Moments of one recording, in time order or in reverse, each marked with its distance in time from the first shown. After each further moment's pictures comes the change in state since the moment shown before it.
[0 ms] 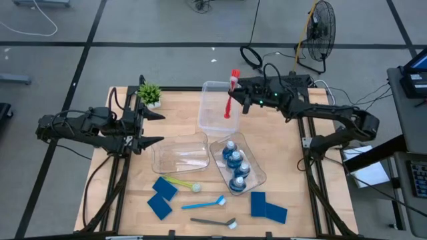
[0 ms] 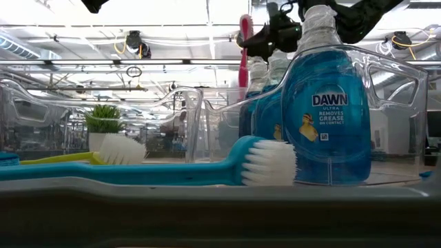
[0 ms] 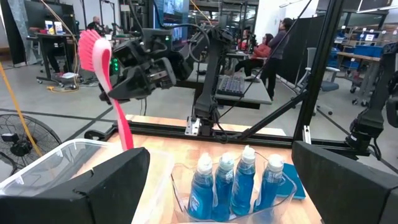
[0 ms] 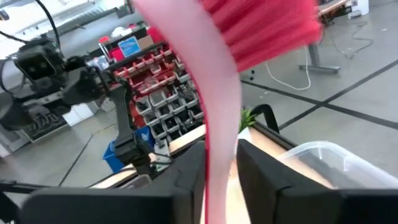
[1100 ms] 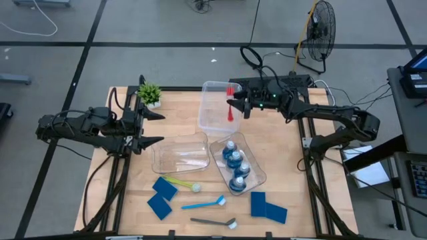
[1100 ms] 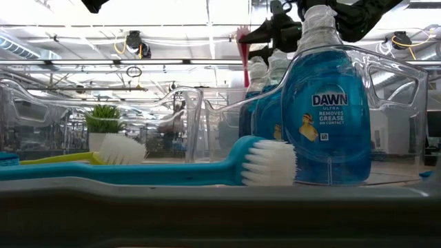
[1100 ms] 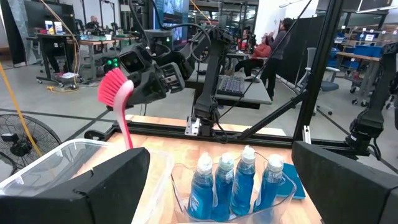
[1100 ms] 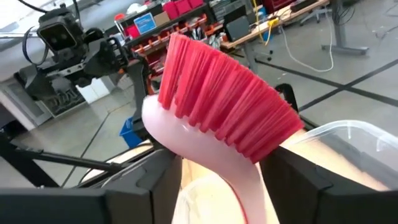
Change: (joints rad) left arm 0.000 0.000 0.000 0.000 0.000 0.000; right arm 0.012 -0.009 0.000 -0.070 -0.088 -0.018
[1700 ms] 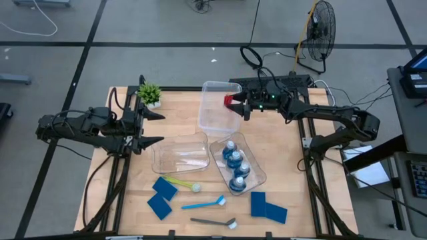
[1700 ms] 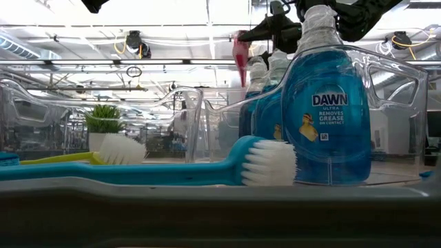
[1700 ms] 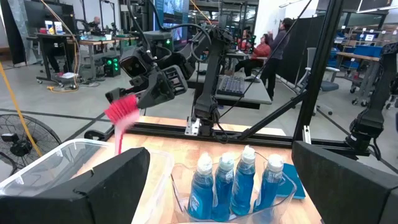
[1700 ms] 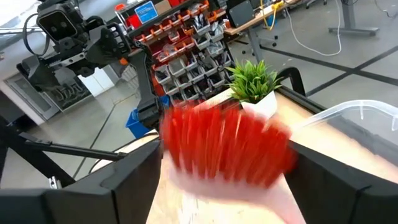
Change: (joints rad) left arm 0.000 0.000 0.000 0.000 0.000 0.000; right arm 0.012 0.000 0.000 -0.043 -0.019 0.024
